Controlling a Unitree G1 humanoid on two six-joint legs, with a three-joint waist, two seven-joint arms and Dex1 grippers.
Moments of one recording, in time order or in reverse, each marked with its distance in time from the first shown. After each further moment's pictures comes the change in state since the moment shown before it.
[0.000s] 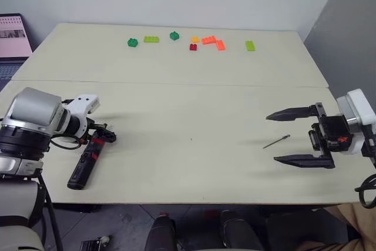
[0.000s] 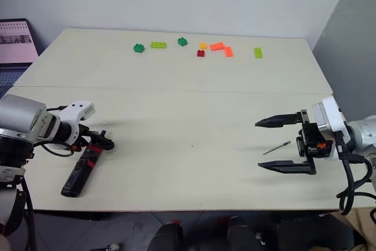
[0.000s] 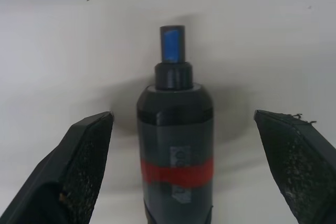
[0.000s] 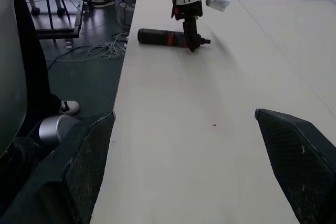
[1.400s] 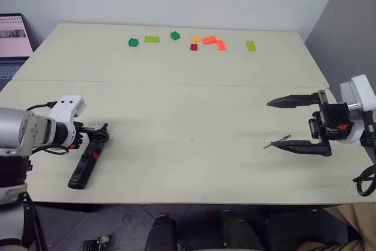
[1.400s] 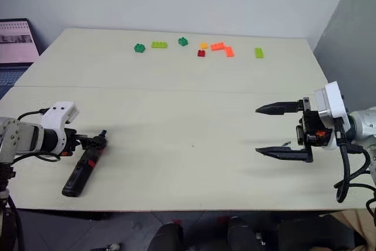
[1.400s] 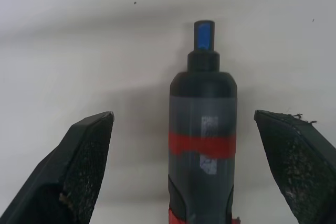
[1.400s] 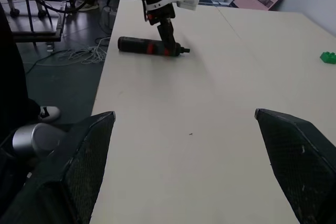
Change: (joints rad) left arm 0.188 0.016 0.260 -0.172 -0.128 0.011 0.150; right arm -0.063 0.009 0.009 0.029 -0.003 0.007 -0.043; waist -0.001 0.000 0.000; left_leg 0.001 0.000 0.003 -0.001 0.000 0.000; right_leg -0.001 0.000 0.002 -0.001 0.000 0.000
